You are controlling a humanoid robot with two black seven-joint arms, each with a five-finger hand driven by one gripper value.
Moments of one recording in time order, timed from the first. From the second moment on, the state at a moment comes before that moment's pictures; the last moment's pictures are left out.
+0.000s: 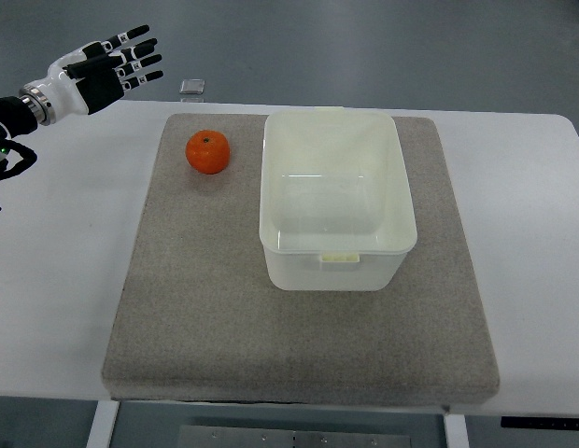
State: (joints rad) left arm -1.03 0.41 -0.67 -0.36 0.00 -0.61 0.11; right arm 0.02 0.00 -0.05 0.16 0.03 -0.07 0.15
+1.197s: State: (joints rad) left arm -1.06 0.41 -0.67 -0.40 0.47 -0.61 -0.03; right arm 0.02 0.00 -0.05 0.16 0.03 -0.07 0.15
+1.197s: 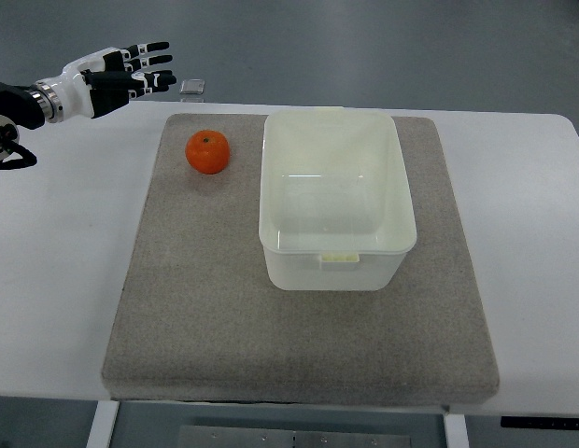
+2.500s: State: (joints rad) left arm -1.17 0.42 -0.30 -0.57 1.52 -0.24 -0.32; right arm 0.02 0.00 -0.05 0.16 0.03 -0.07 0.15
